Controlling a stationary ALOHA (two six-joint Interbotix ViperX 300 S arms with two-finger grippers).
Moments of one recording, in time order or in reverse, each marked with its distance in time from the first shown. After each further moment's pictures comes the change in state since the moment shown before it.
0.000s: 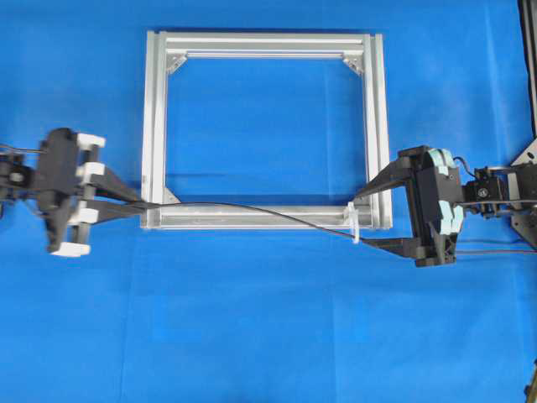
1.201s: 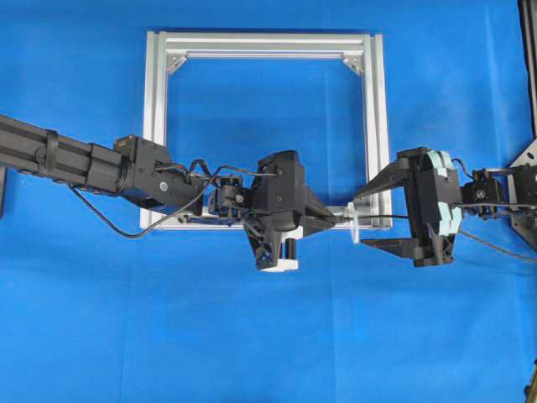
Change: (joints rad) left arm 0.051 0.755 -0.927 0.002 0.106 0.021; right arm 0.000 0.049 0.012 0.000 -0.066 0.000
